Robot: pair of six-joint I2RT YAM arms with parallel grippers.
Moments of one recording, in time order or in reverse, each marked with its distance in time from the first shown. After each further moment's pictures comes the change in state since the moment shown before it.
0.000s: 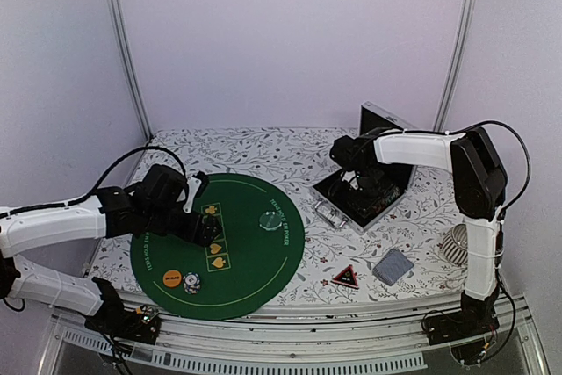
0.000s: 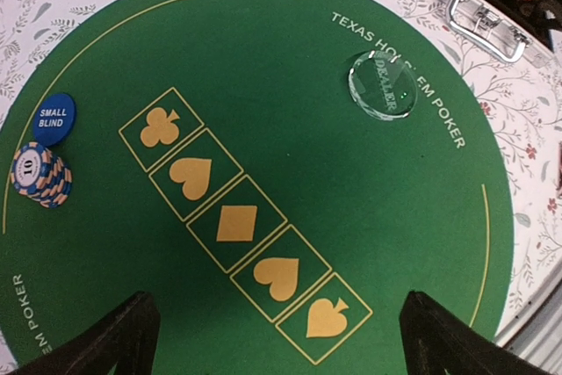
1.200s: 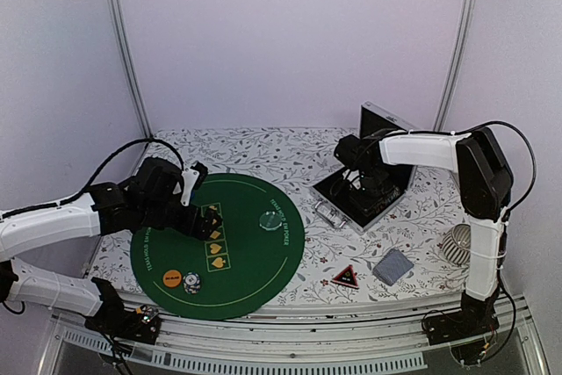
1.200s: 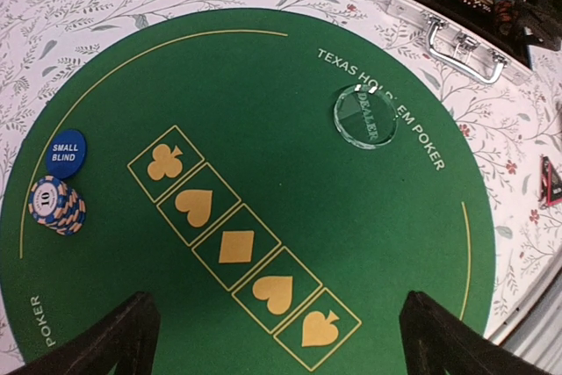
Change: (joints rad) left arm 0.003 -0.038 0.034 -0.006 0.002 0.038; right arm -0.017 -0.040 -0.058 0.066 -0.040 -0.003
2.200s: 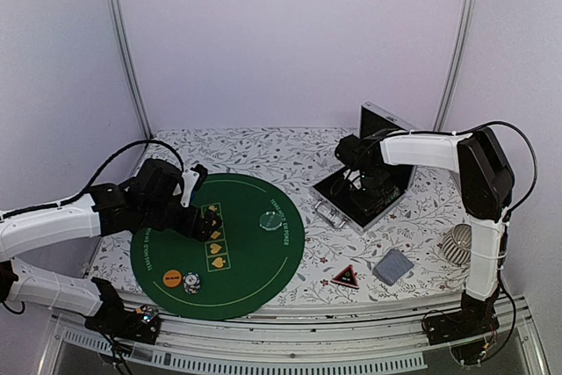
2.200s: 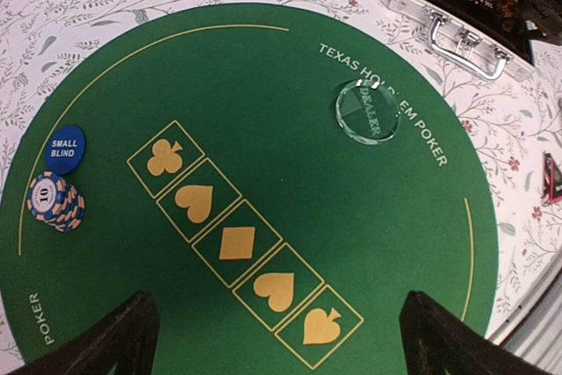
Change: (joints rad) left arm 0.001 0.000 -0.008 0.000 0.001 0.000; right arm 0.002 -0.007 -0.010 0.005 -0.023 0.019
